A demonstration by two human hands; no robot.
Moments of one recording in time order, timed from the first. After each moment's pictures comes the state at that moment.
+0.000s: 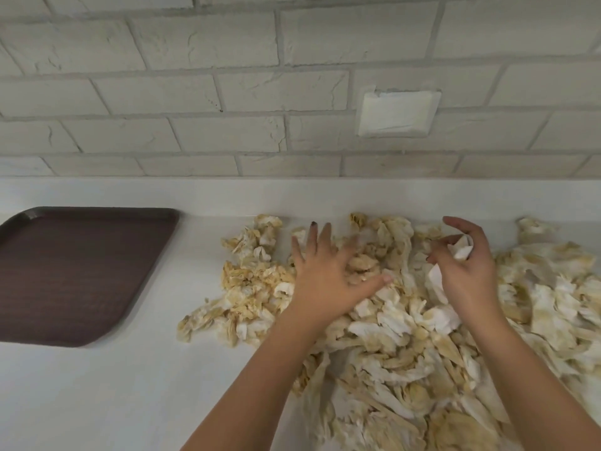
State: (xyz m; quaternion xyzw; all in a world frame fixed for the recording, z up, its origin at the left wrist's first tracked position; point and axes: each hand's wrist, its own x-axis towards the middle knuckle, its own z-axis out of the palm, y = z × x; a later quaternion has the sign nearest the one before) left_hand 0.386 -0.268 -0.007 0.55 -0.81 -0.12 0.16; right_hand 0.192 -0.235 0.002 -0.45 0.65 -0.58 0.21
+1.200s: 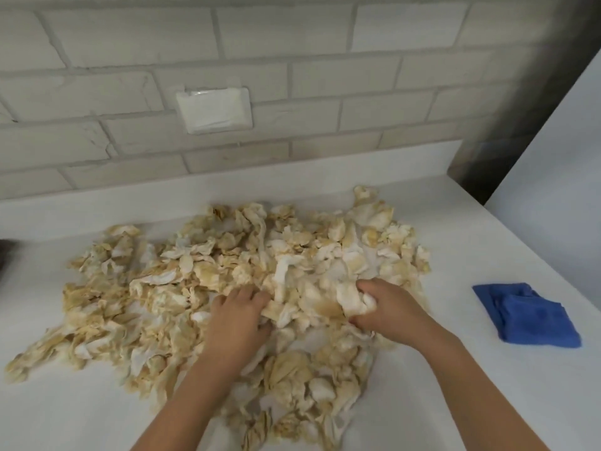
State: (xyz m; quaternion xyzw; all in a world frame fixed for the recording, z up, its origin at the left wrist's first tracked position) left_hand 0.311 -0.177 -0.028 0.48 -0.87 -0.06 0.03; right_hand 0.069 -0.092 -0.012 -0.56 0.76 -0.15 0.28
